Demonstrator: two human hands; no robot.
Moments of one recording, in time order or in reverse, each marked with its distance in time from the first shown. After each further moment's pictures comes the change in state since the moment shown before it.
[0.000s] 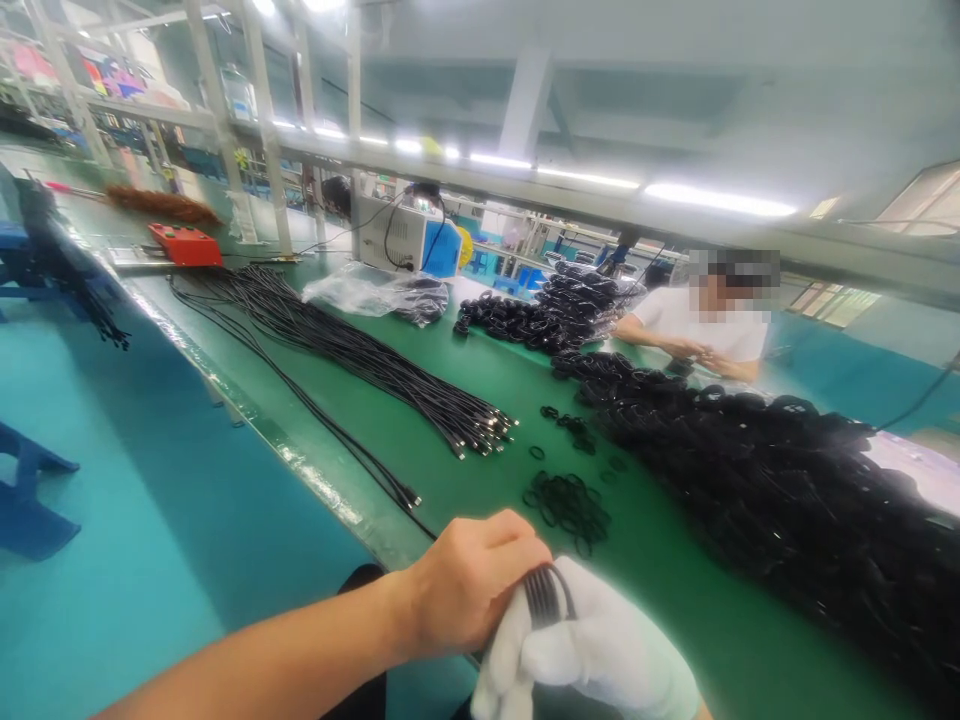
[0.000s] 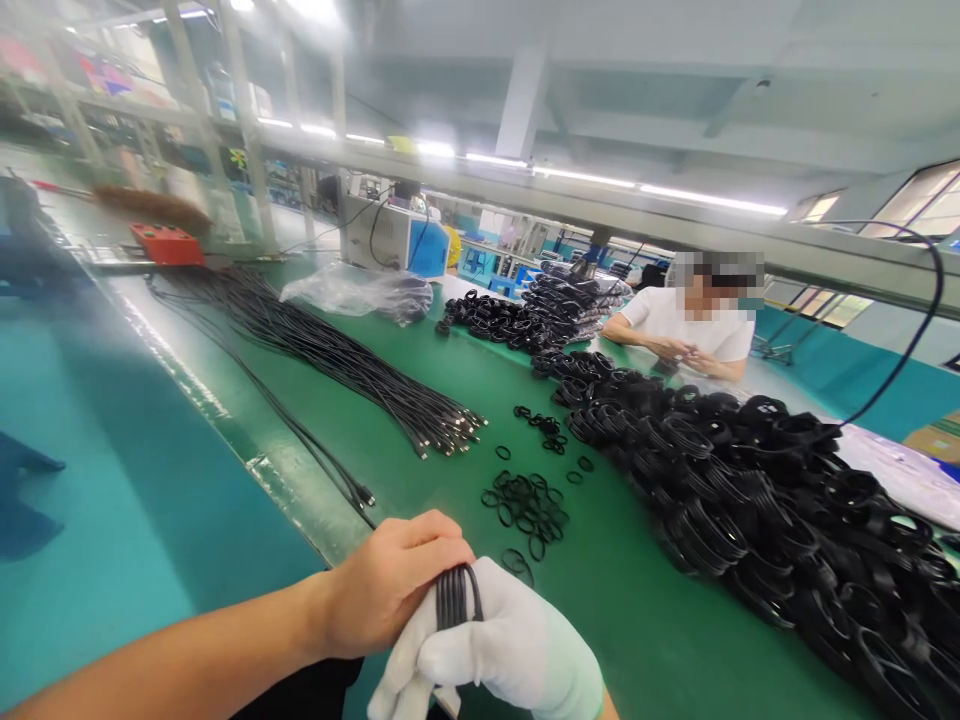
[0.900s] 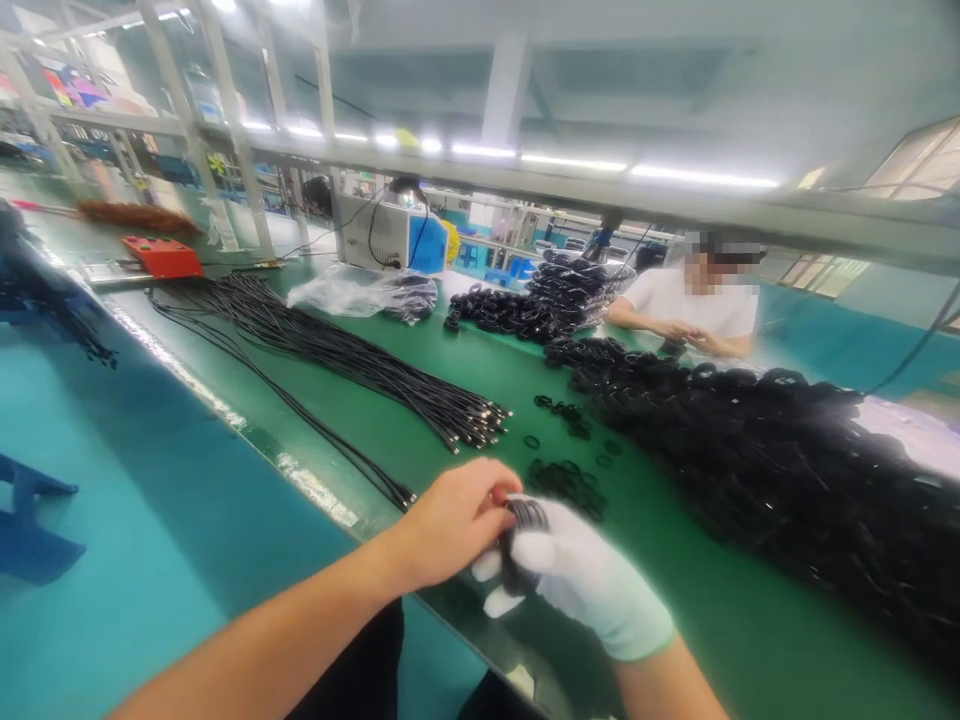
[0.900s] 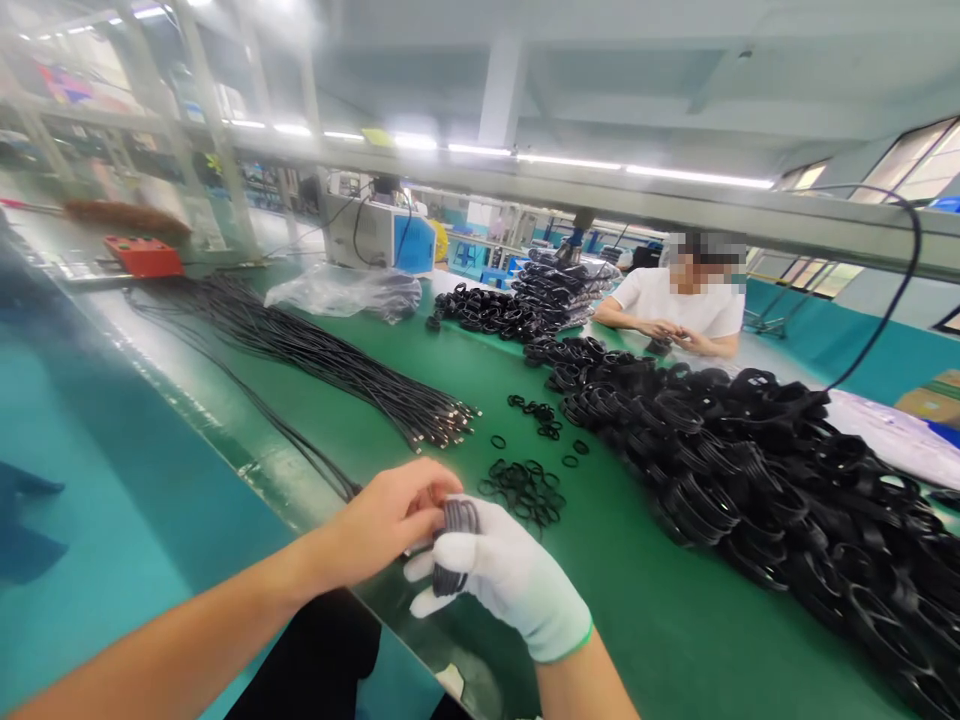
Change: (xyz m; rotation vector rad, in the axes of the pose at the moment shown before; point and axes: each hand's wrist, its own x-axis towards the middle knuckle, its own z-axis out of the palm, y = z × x) left_hand 0.023 -0.009 -0.017 -0.085 -0.093 -0.527; right_hand 0.016 0.004 -0.022 0.191 0.288 -0.068
